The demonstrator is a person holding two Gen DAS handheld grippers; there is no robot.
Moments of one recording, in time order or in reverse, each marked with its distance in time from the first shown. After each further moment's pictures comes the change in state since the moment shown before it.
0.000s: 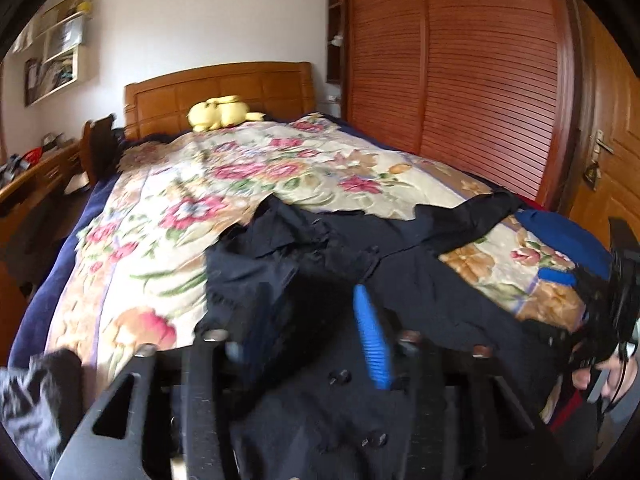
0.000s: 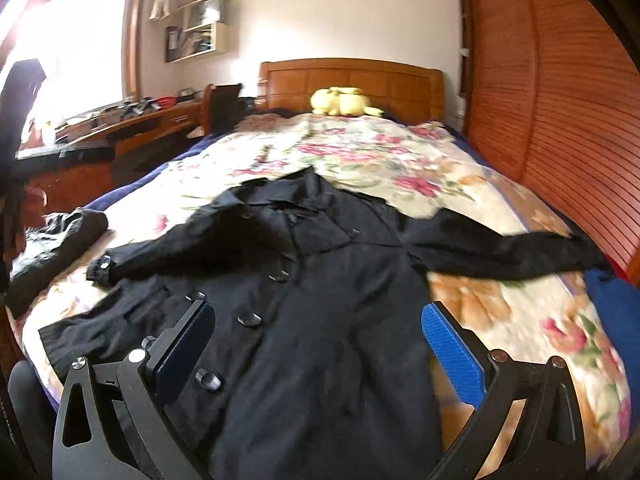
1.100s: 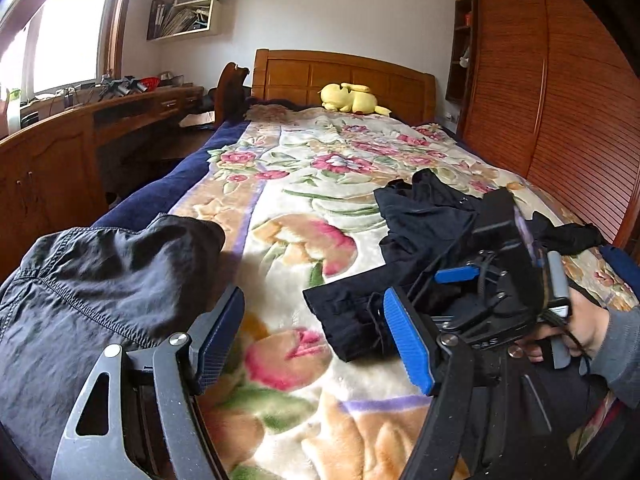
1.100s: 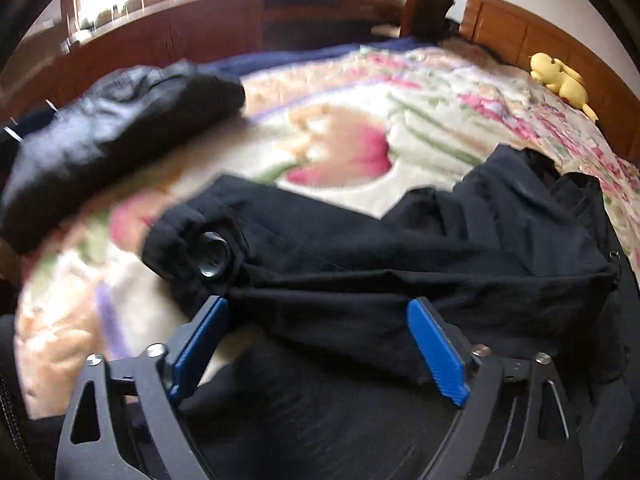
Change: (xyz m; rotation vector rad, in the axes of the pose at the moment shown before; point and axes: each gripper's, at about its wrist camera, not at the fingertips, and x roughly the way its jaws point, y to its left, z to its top) left arm -0.056 0.162 -0.141 -0.266 -0.025 0.277; right arm 0.283 0.249 0.055 -0.450 0.340 0.425
